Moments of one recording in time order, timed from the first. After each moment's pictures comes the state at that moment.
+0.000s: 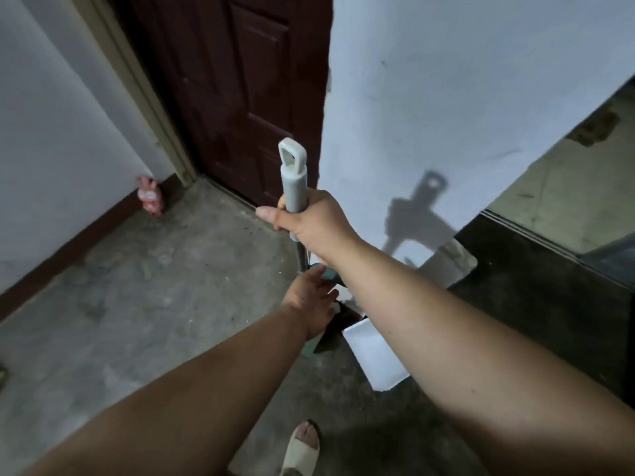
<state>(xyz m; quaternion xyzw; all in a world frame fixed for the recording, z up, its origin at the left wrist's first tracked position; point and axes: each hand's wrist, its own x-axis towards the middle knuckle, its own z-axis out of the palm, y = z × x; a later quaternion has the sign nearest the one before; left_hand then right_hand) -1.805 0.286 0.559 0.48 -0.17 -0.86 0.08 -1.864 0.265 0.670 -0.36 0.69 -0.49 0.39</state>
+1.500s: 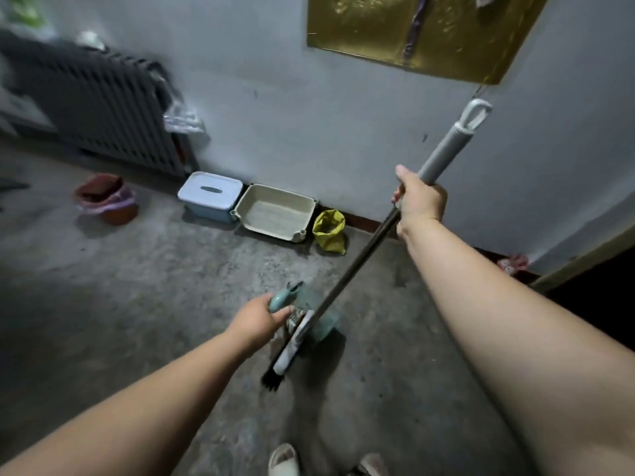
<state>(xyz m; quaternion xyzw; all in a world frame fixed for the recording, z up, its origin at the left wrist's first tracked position) -0.983 0.454 0.609 0.85 -0.30 -0.35 0.25 -1.089 0.222 0.737 -0.42 0.54 -0.47 0.56</state>
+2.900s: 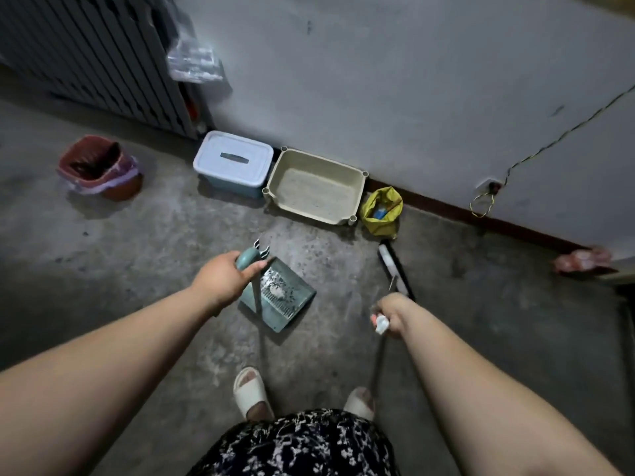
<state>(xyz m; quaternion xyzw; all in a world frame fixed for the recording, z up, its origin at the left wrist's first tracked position) -0.558 0.372 0.529 0.87 -0.27 -0.36 0.21 -0.801 0.212 0.471 -0.30 0.73 0.05 0.61</state>
